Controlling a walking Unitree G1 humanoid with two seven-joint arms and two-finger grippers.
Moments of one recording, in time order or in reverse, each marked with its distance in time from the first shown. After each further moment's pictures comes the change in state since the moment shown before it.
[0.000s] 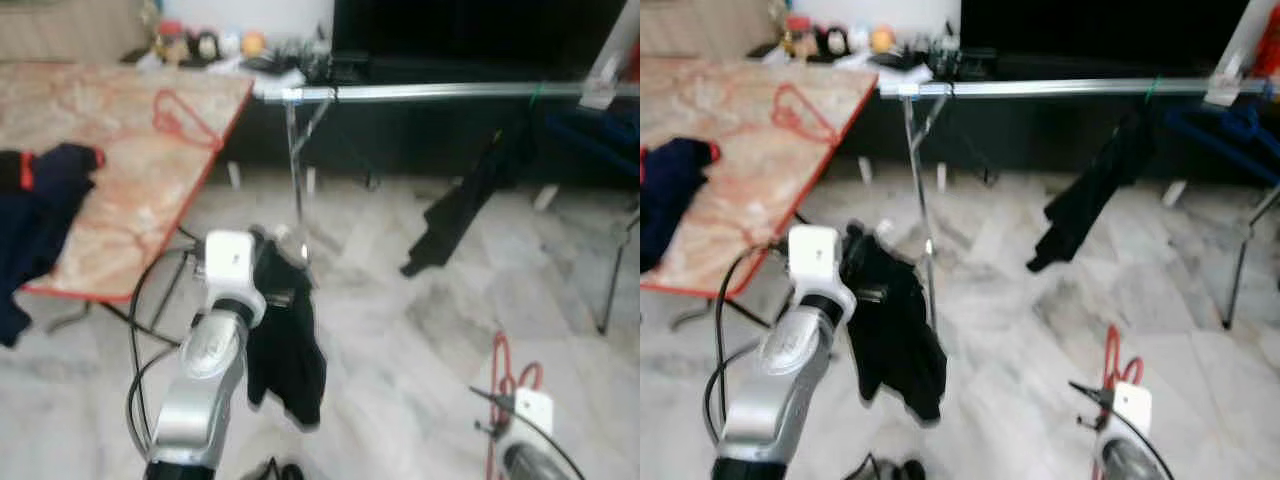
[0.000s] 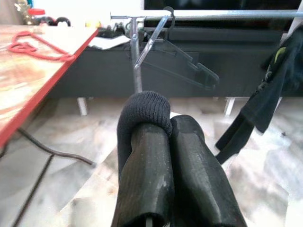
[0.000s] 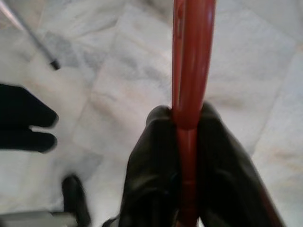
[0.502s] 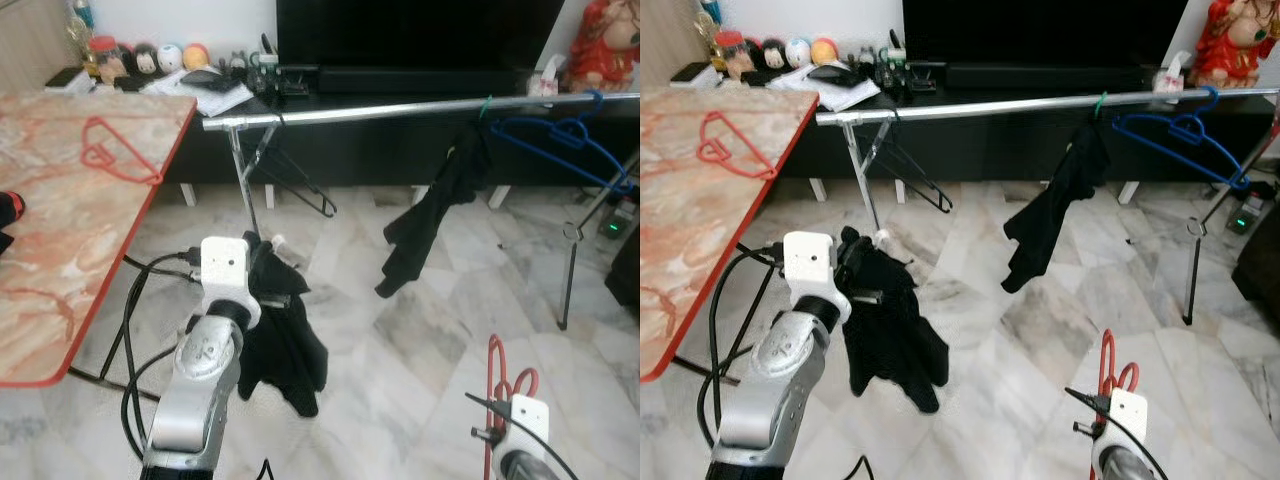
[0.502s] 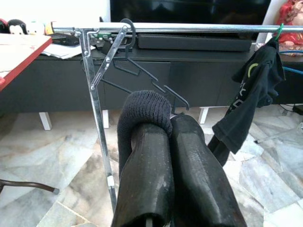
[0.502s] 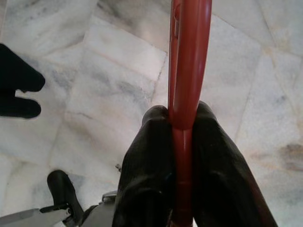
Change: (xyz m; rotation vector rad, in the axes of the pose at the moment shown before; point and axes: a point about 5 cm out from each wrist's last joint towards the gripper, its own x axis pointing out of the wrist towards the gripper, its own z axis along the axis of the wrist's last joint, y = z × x) left arm 0.000 0.001 0.013 -0.012 -0.045 0.007; right arm 0.000 0.001 0.000 -0.005 -0.006 0.011
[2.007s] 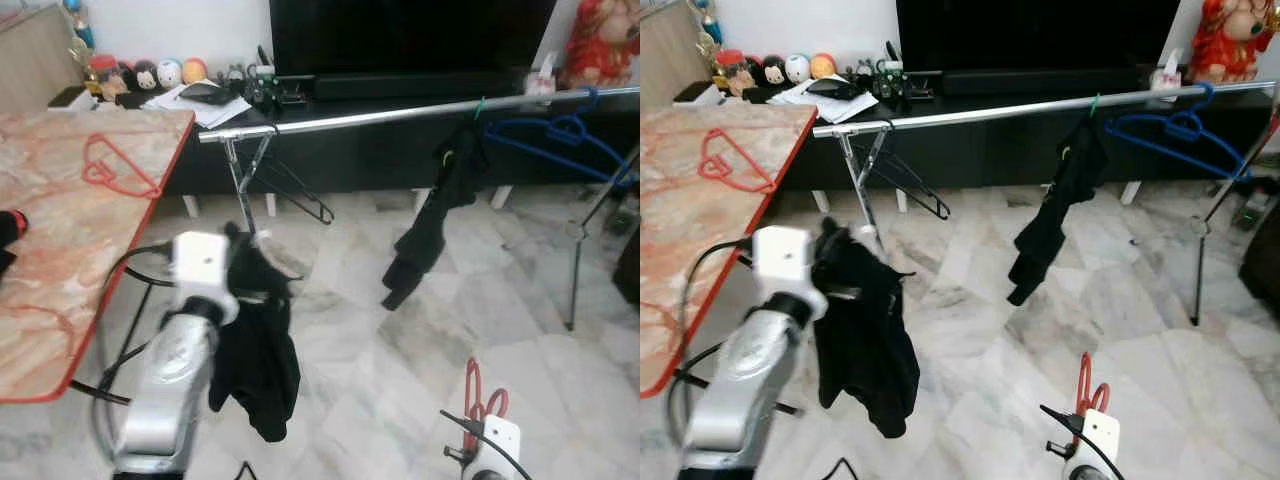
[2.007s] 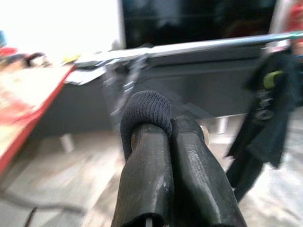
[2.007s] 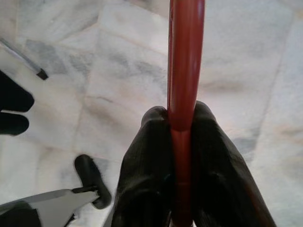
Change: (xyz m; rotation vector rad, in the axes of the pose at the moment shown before) left arm -0.017 0.041 0.004 0.102 -0.024 0.068; right arm -0.006 0.033 -0.041 0.049 0.093 0.030
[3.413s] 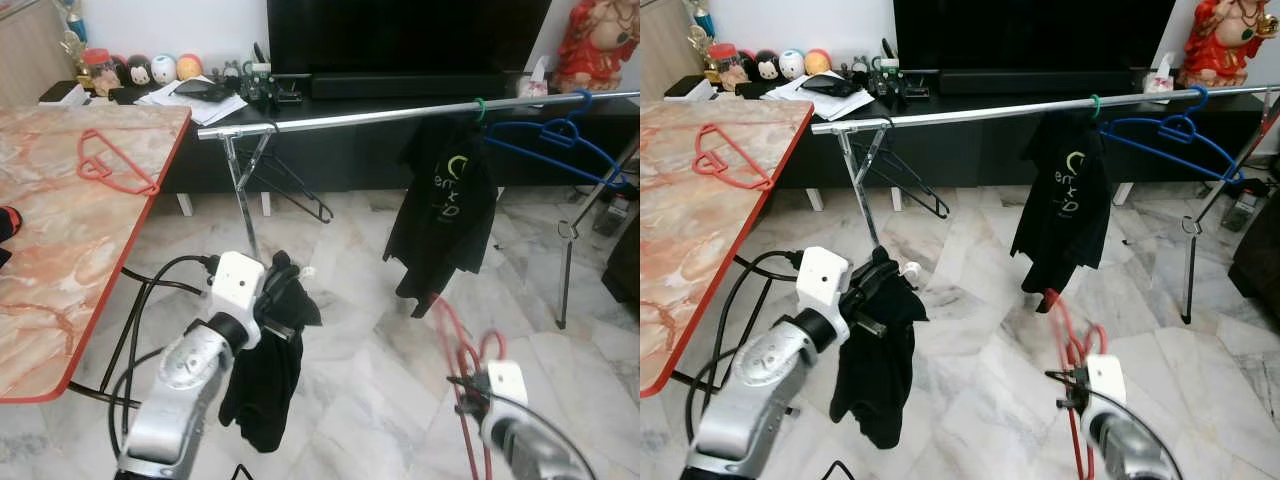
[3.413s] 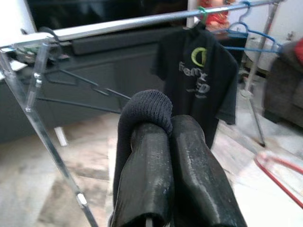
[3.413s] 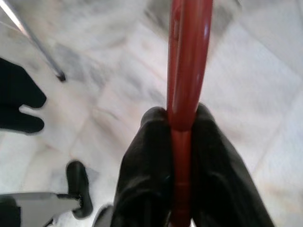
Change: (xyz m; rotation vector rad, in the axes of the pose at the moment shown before) left arm 0.002 -0.048 -0.009 -0.006 0.024 -0.356; right arm 0.002 -0.016 0.051 -0.183 -0.069 0.121
